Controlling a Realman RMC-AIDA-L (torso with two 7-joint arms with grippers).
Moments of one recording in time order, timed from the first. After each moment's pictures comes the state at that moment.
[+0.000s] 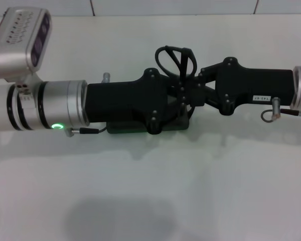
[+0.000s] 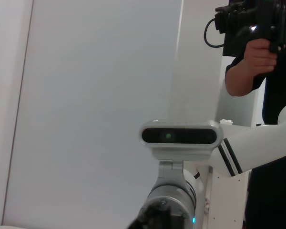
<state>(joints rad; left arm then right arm) -0.70 -2.09 0.81 0.35 1.74 1.76 -1.08 0.71 2.02 -1.07 -0.45 -1.54 -1.53 1.14</state>
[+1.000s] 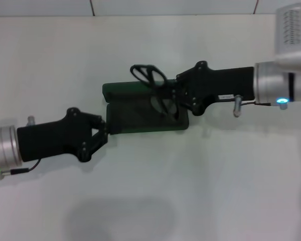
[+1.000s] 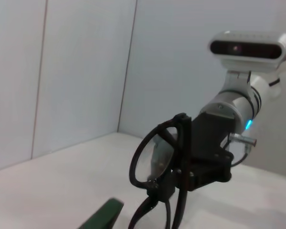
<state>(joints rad) -0.42 -2.02 0.81 0.45 1.78 1.63 -1.06 0.80 2.03 -1.34 -0.45 -1.47 -1.24 1.16</state>
